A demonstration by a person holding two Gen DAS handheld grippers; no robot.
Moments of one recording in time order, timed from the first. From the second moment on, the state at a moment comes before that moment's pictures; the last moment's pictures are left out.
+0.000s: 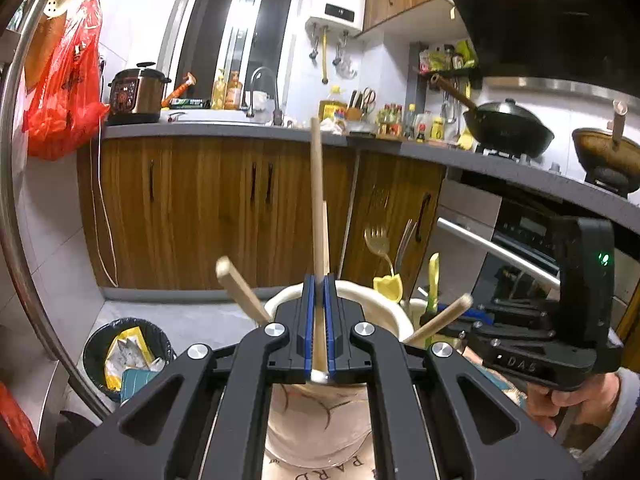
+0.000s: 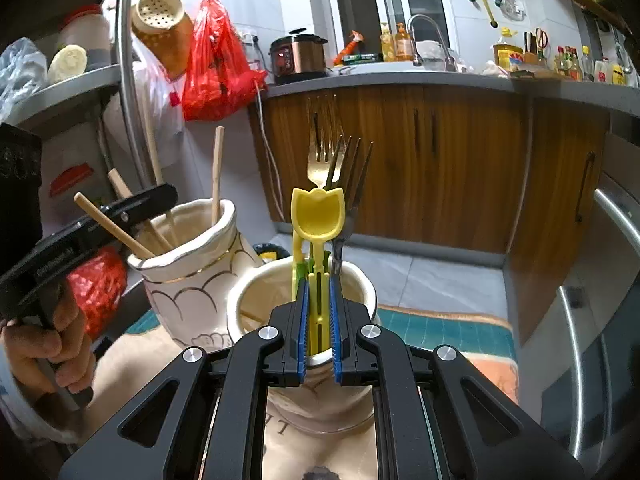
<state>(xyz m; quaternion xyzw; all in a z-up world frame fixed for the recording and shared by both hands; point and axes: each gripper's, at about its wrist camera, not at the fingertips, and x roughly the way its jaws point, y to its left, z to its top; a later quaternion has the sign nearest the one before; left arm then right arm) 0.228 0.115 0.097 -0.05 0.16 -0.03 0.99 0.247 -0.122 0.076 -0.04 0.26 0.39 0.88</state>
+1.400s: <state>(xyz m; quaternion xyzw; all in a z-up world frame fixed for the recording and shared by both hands) 0.152 0.079 0.020 -0.04 0.38 -0.06 0.92 0.177 -0.153 0.021 -0.18 0.43 0.39 0.79</state>
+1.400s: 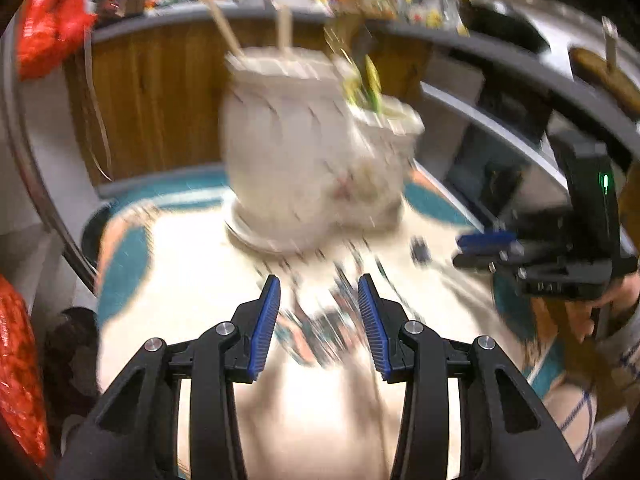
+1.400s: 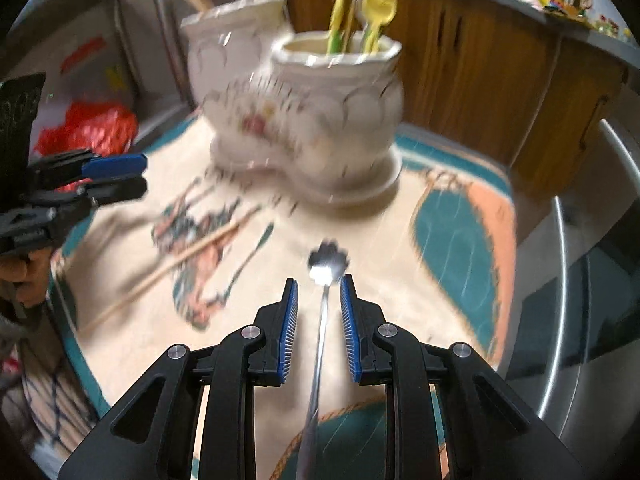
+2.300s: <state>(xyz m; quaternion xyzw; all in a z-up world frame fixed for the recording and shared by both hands) 0.192 0.028 -0.009 0.06 0.56 -0.11 0.82 0.184 -0.108 0.006 -0.31 0.57 0.34 0.68</state>
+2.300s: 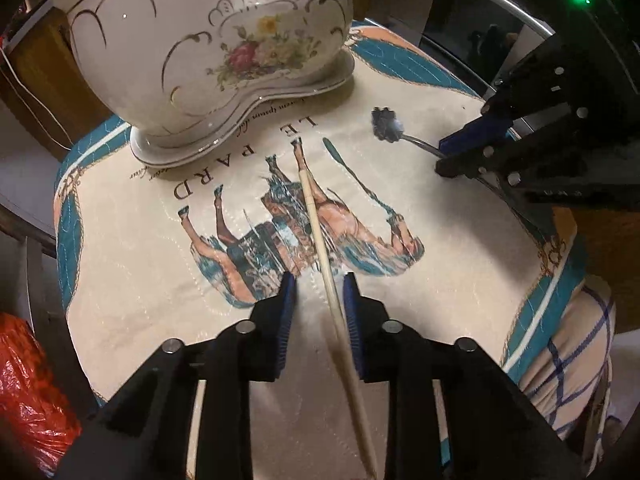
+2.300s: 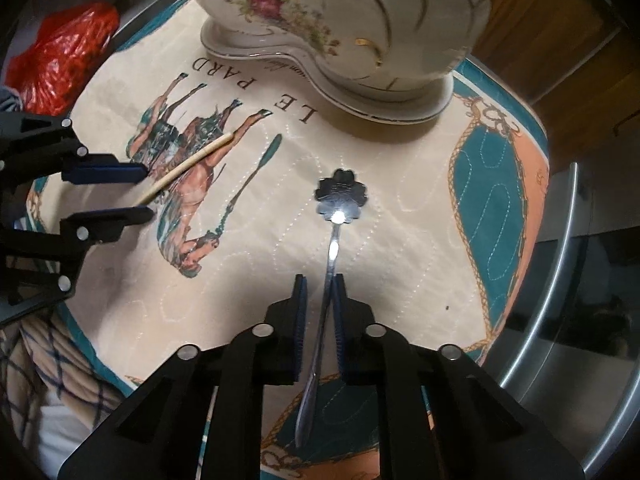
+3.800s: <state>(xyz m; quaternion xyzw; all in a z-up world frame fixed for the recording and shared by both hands) 0.138 0.107 0.076 -0.10 0.34 -0.14 0.92 0.186 -0.171 0.085 -0.08 0.41 0.42 0.80</state>
